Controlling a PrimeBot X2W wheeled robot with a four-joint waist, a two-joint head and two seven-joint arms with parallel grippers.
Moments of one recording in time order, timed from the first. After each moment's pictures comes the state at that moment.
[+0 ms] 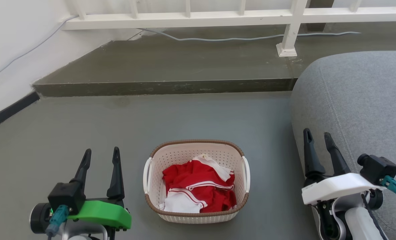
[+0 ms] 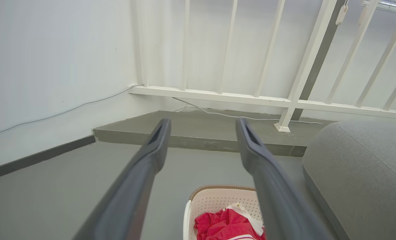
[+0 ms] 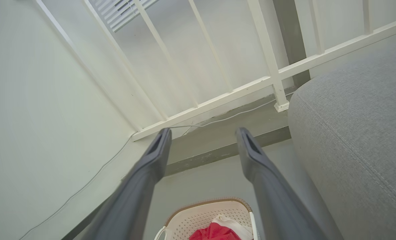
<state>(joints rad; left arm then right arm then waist) 0.02 0.05 -0.20 0.01 -0.30 0.07 -0.18 0.03 -0.03 0.16 0.05 0.51 -0.06 -0.18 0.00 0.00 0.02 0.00</state>
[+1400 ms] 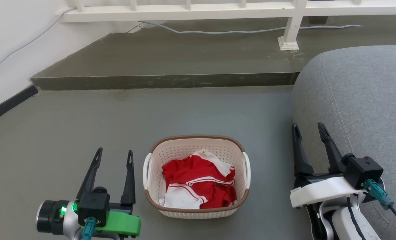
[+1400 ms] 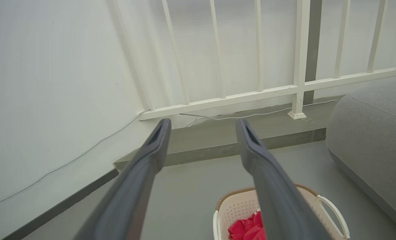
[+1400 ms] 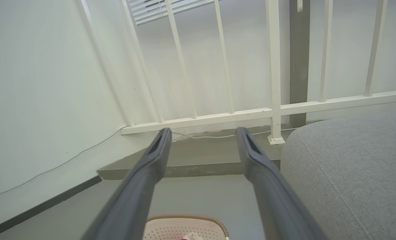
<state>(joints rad) 0.04 0.05 -0.25 -0.01 -0.02 0.12 -0.25 0.03 -0.04 0.23 -0.01 0.24 -0.11 -0.25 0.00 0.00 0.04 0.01</state>
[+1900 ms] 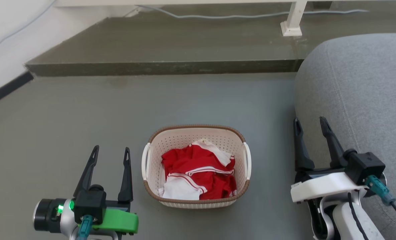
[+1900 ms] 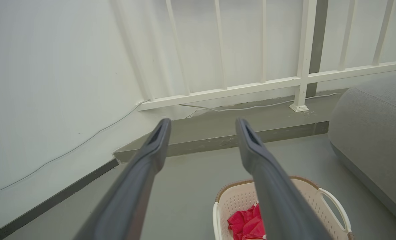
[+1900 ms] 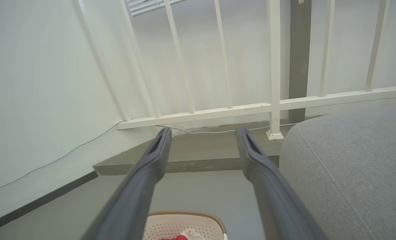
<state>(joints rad) 0.04 0.05 -0.24 -0.02 -0.03 0.12 -0.25 0.02 -0.04 0.23 -0.02 0.23 -0.12 -0.25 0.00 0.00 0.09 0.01</state>
